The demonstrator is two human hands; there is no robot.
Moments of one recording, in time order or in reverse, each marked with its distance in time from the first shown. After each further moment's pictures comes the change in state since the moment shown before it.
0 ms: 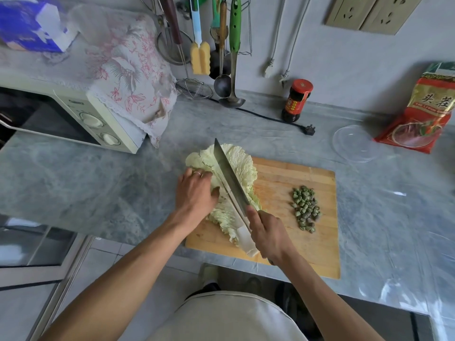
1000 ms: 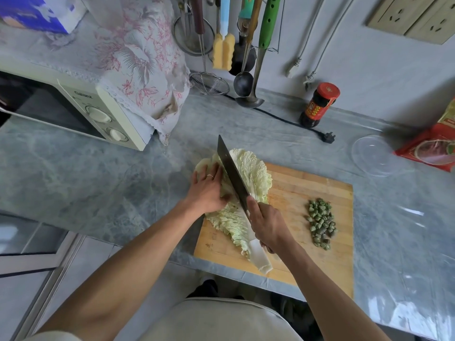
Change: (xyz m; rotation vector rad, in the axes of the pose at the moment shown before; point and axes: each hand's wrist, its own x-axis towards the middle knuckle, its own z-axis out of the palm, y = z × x) left_hand 0.050 -0.043 0.056 -0.181 -0.440 0.019; right_hand 0.066 -0.027 0.021 -0.043 -0.043 0.062
